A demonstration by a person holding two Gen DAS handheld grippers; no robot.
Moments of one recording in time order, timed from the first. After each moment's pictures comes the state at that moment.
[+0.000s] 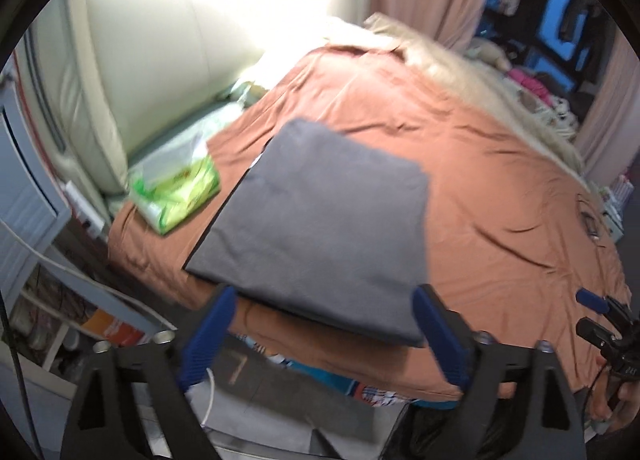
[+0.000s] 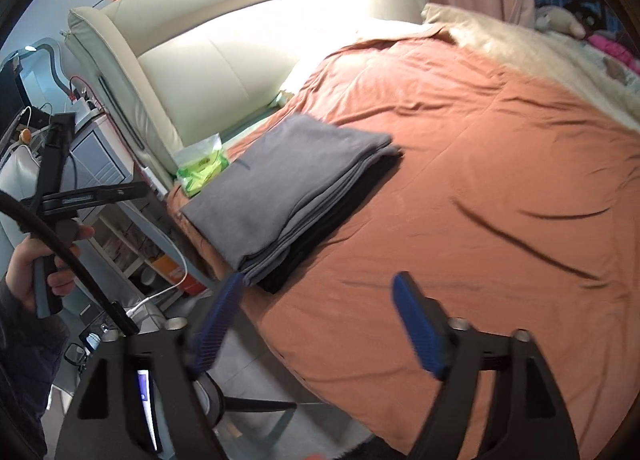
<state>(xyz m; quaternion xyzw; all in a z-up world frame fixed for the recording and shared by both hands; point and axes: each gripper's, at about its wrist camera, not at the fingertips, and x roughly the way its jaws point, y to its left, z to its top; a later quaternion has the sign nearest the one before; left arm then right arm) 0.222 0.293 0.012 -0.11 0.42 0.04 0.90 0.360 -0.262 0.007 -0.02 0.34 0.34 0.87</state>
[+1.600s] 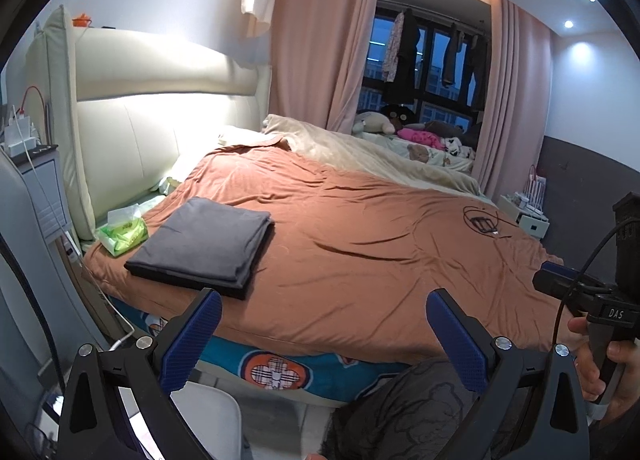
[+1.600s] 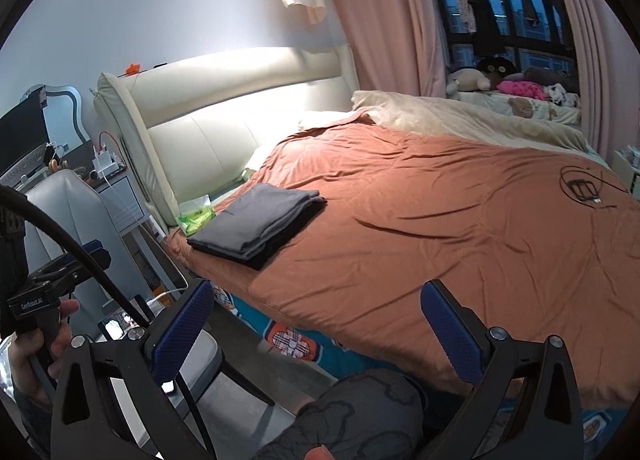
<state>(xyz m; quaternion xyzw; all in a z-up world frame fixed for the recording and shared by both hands) -0.032 0.092 0.075 -0.07 0.23 -0.06 0.97 0.075 -0.424 0.029 0.02 0.22 0.25 0.94</state>
